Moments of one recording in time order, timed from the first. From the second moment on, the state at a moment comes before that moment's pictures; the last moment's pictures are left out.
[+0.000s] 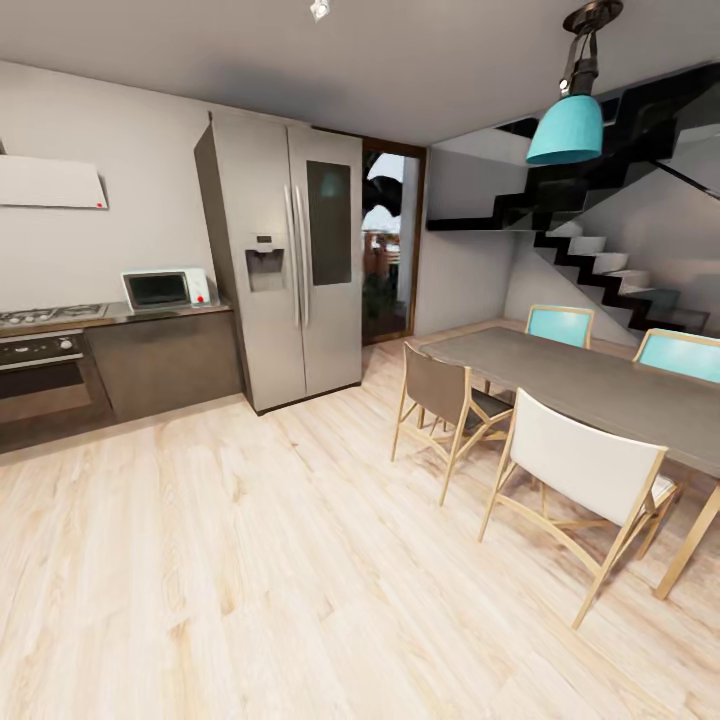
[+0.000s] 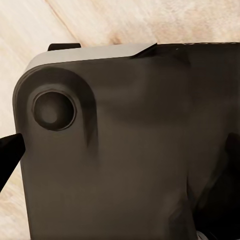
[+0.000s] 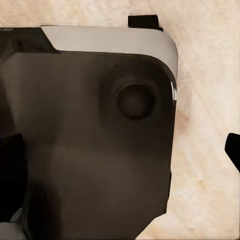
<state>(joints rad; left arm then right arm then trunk) -0.02 -0.07 -0.01 -0.06 -0.01 -0.07 0.00 -0.17 -0.02 -0.01 -0.01 -0.01 0.24 0.07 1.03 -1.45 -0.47</state>
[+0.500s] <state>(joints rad) -0.02 -0.07 -0.01 -0.06 -0.01 -0.07 0.00 -0.26 -0.01 -0.01 -0.43 -0.02 0.72 0.07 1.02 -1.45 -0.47</state>
